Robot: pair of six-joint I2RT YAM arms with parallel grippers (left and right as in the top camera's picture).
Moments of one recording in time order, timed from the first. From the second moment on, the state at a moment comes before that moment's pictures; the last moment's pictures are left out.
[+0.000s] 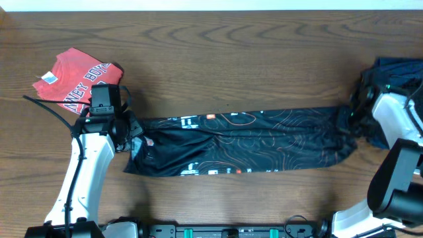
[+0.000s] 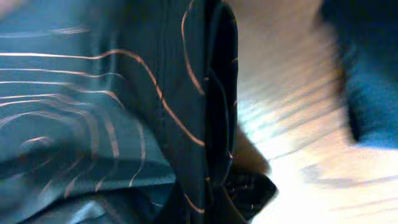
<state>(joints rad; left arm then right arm) 0.08 1.35 0.88 -0.76 -0.06 -0.44 -0.26 1.75 1.15 -0.92 0.05 0.14</state>
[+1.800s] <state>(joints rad) 0.08 1.35 0.88 -0.79 -0.06 -0.44 0.57 1.81 1.22 -0.80 -0.25 0.09</state>
